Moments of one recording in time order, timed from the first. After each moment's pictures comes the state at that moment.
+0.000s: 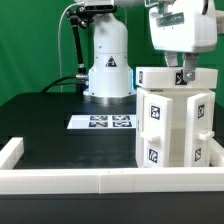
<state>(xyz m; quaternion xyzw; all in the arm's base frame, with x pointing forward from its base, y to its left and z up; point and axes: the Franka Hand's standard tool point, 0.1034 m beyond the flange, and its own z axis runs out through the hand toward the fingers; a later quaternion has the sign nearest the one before) 0.564 0.086 0.150 -0.66 0.75 0.01 0.07</state>
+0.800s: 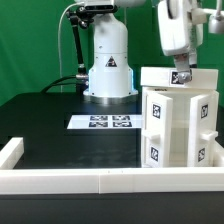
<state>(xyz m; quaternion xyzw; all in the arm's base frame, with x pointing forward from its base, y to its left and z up) 0.566 0.098 0.155 -0.56 0.82 0.04 0.09</state>
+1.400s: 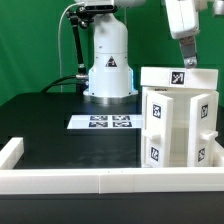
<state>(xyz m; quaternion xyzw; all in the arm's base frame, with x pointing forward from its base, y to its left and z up) 0.564 0.101 0.172 -0.59 0.80 0.04 0.11</state>
